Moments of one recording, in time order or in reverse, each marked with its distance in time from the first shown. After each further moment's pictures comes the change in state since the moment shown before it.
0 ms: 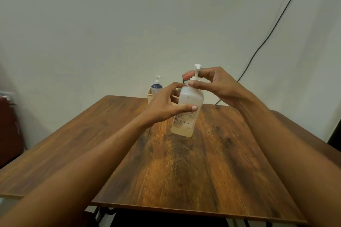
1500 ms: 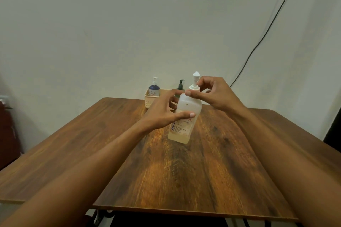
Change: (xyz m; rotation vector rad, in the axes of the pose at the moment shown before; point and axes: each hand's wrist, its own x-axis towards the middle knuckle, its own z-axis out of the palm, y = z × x) left_hand -0.005 -0.011 0.012 0.029 -0.004 0.010; right_hand -0.021 0.015 0.015 -0.106 0.201 -0.004
